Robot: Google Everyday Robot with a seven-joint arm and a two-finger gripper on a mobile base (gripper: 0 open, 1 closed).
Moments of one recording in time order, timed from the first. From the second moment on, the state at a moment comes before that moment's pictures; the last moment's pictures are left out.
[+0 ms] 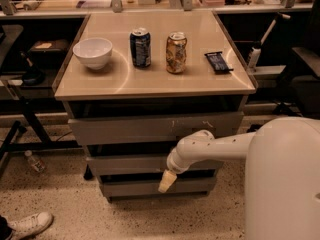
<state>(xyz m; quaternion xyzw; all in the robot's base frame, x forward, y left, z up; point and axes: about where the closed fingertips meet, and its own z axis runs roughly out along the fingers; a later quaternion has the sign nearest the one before) 0.590 -0.037 0.413 -0.58 0.79 0.09 0.19</state>
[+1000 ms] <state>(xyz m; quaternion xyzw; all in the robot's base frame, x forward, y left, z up) 0.590 -0.036 0.413 -0.58 0.79 0.09 0.19</state>
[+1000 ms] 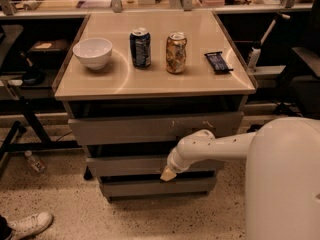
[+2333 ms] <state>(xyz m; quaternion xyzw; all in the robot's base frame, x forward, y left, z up) 0.590 -0.036 0.413 -0.58 0.79 0.09 0.19</state>
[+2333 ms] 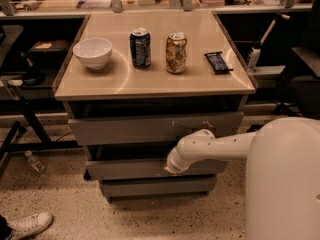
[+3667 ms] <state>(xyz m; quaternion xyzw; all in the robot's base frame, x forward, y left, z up) 0.592 -0.049 0.438 -0.58 0.79 0.07 0.19</state>
